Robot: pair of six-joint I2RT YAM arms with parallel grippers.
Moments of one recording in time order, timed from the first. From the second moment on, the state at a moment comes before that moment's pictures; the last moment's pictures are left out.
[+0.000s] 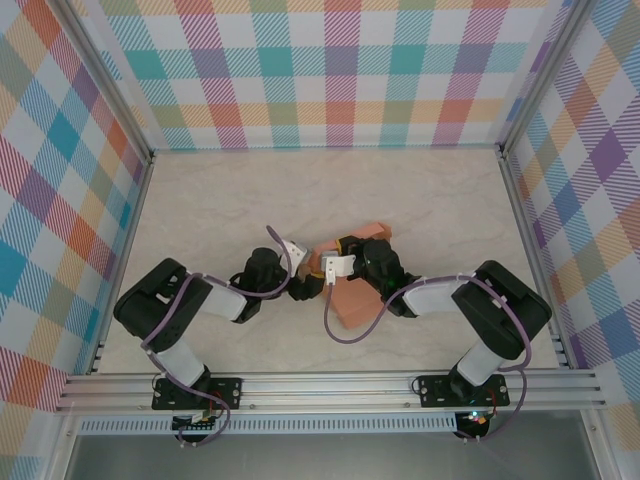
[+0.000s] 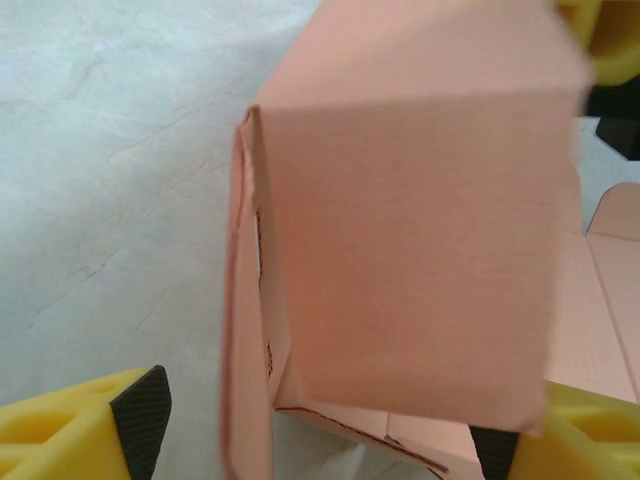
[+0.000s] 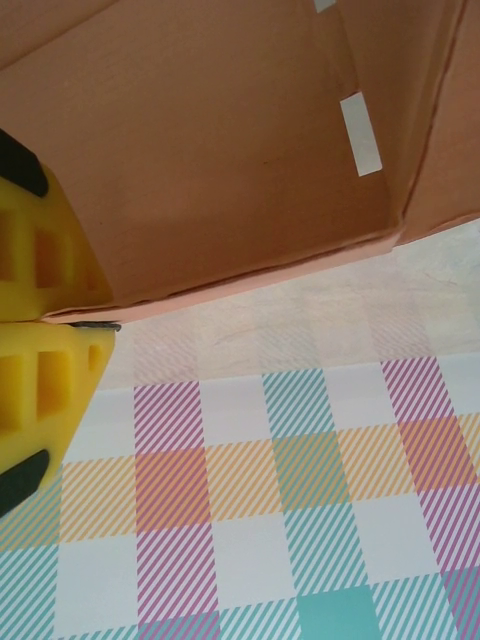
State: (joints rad) left arm -0.60 1.62 0.43 0.75 0.31 -0.10; right arm 0.75 1.62 0.56 0.75 0.14 -1.22
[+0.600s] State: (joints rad) left arm -0.60 1.40 0.36 0.55 0.32 -0.03; right arm 0.75 1.65 0.56 0.75 0.14 -1.22
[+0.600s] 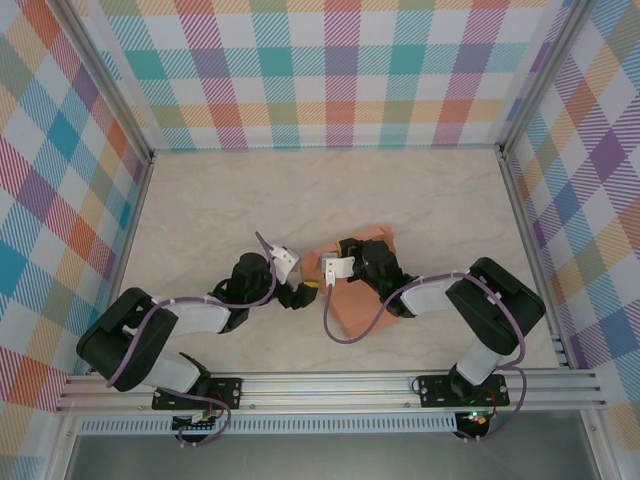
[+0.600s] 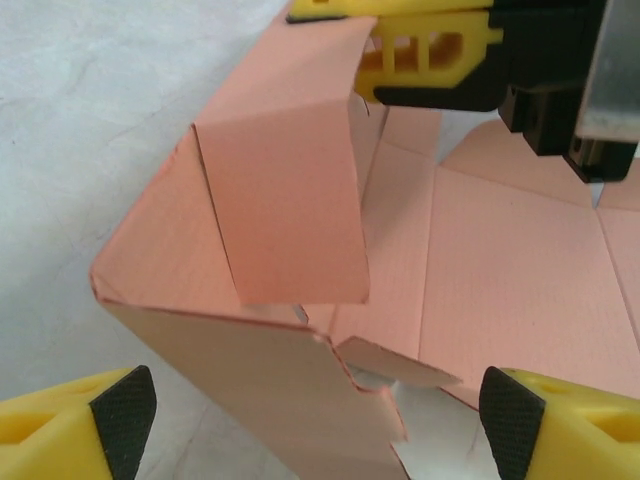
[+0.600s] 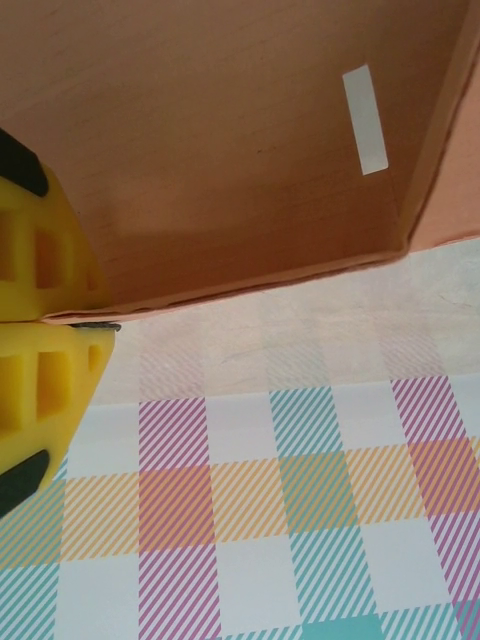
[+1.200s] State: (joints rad) left arm -0.51 1.16 0.26 0.56 0.22 -0.09; right arm 0.75 1.69 0.59 0.87 0.15 -1.28
